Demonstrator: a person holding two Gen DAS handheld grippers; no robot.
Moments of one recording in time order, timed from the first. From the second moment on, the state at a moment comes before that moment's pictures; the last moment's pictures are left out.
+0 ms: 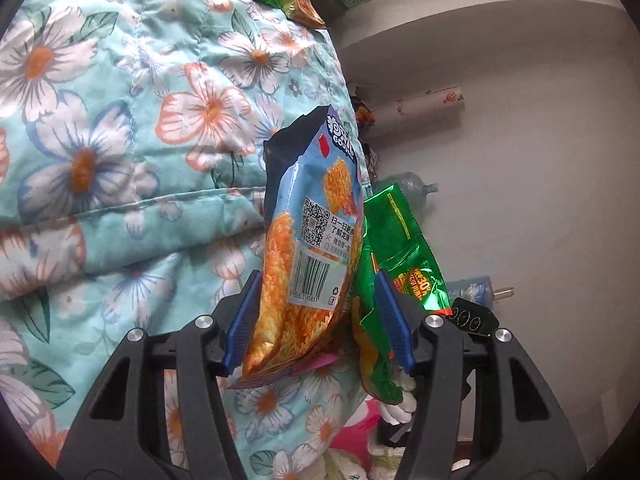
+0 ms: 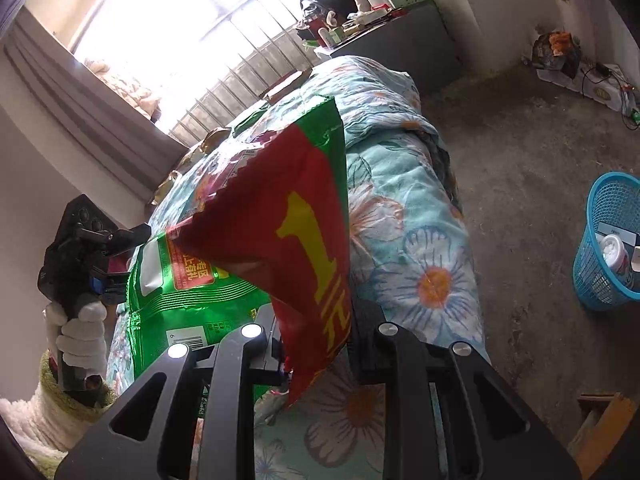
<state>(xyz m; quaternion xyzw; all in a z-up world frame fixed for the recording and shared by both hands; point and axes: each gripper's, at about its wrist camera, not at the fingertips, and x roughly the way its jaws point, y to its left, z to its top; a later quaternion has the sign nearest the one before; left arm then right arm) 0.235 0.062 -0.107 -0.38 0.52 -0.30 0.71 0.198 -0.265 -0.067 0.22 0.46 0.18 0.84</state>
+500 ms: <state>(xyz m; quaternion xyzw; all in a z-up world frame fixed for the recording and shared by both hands) 0.221 0.061 -0.121 -0.48 0.47 -0.38 0.64 0.203 -0.262 -0.073 0.22 0.47 0.17 0.84</state>
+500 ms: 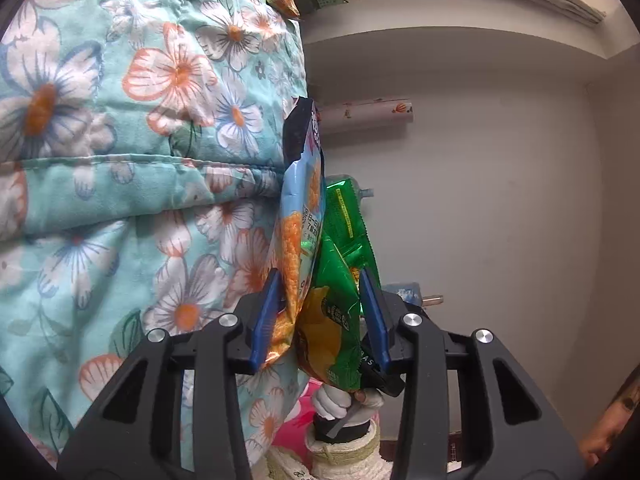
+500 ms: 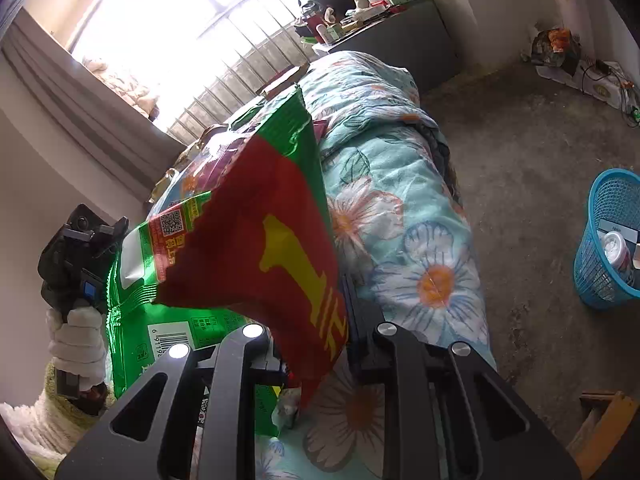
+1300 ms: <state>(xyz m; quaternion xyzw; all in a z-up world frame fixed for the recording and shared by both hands) 0.222 0.060 -0.130 -0.40 0.52 -0.30 0.69 0.171 -0.318 -0.068 0.30 0.44 0.12 0.84</state>
